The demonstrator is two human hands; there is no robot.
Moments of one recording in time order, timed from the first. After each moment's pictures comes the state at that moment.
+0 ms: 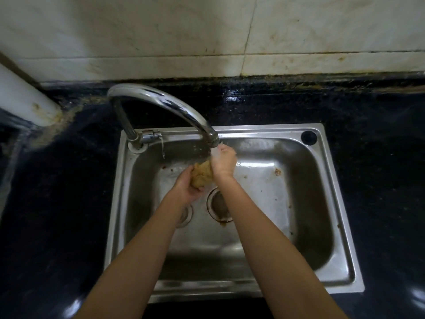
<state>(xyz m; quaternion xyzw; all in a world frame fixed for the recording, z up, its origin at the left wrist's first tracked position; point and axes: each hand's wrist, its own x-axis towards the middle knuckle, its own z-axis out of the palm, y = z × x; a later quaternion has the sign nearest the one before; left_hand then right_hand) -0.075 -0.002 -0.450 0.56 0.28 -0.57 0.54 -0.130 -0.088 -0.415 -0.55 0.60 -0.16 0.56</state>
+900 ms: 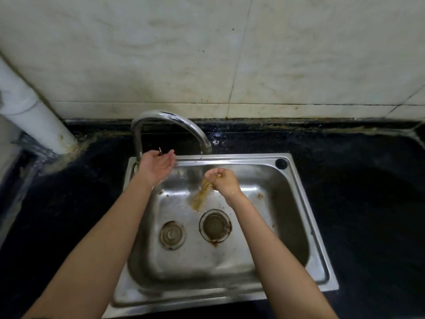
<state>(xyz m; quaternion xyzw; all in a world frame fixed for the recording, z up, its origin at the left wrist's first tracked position) 0.004 -0.001 -0.349 0.46 0.16 -0.52 0.70 -0.172 -0.082 -0.369 -0.59 0.49 -0.13 0.63</state>
